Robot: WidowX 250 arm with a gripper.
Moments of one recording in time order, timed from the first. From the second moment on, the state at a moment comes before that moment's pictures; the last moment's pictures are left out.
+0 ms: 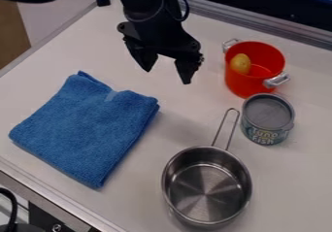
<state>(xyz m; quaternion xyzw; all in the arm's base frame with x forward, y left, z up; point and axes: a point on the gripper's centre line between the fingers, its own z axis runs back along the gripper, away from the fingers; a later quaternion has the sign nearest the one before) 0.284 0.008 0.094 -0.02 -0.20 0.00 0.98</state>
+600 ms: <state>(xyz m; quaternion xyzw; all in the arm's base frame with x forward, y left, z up) 0.323 -0.007 0.090 -0.02 -0.18 0.13 0.97</state>
